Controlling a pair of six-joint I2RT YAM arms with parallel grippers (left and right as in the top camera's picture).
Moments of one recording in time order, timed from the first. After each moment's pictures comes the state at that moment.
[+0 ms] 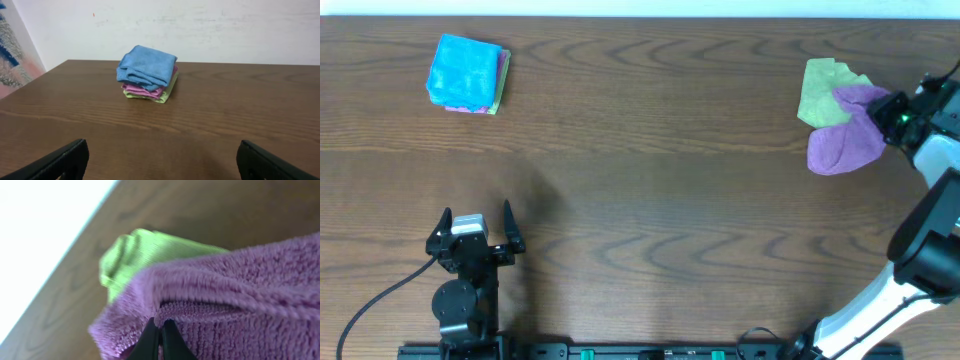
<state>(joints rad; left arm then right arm) 0.13 0.02 0.04 -0.14 -0.01 0.03 -0.52 2.07 1.37 -0.08 -0.48 0.47</state>
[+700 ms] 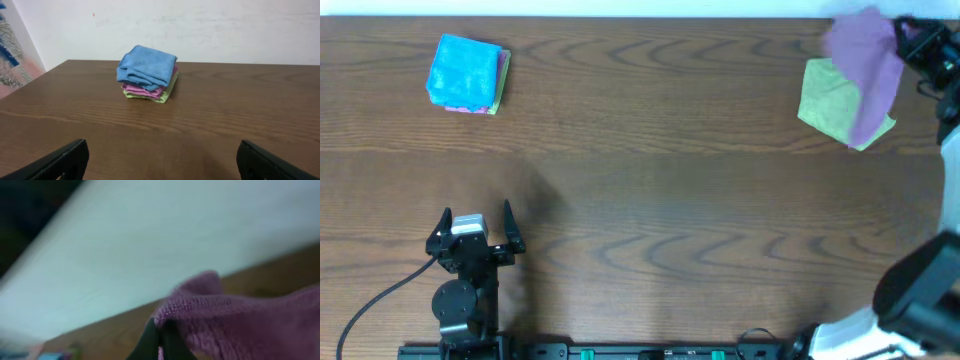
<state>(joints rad) 0.13 0.02 0.04 -0.14 -0.01 0.03 -0.43 1.73 1.53 -0.14 -0.71 0.49</state>
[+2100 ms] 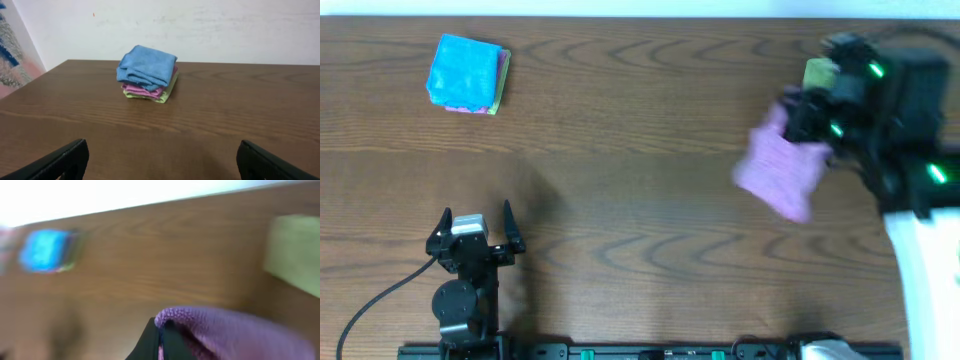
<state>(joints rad) 0.13 0.02 0.04 -0.14 -0.01 0.03 0.12 1.35 1.55 -0.89 -0.39 0.24</state>
